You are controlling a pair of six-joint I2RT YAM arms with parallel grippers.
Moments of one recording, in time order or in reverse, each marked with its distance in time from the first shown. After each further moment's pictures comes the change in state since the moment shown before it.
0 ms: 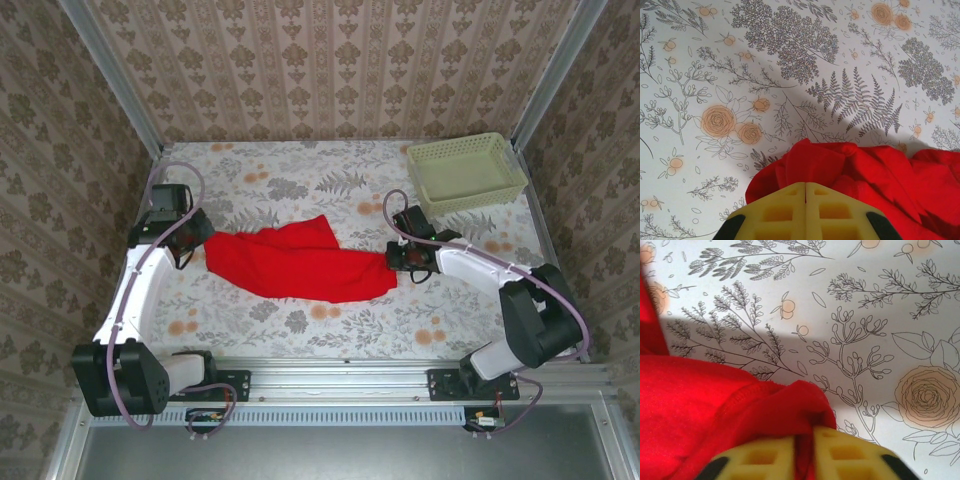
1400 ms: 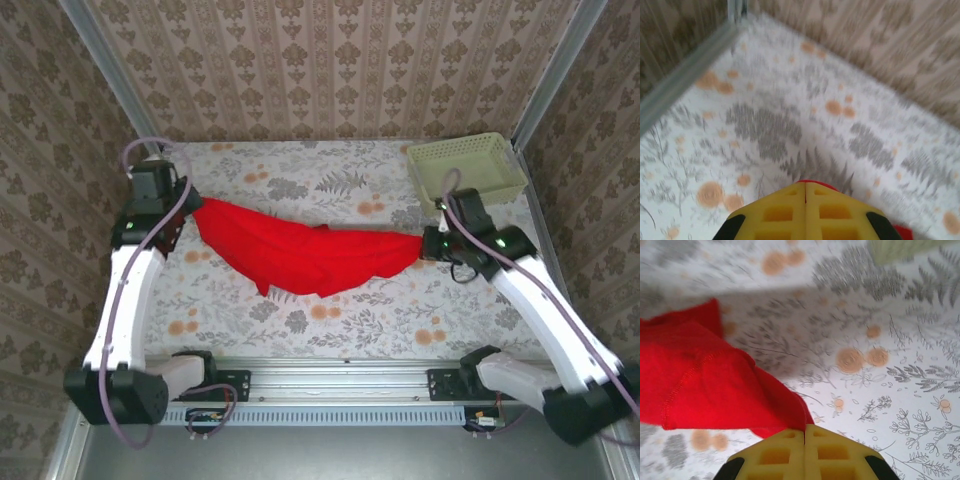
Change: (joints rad) left arm -0.025 -0.007 0.187 0.053 -0.088 0.005; right arm -0.078 -0.385 0.271 -0.537 0.049 -0.012
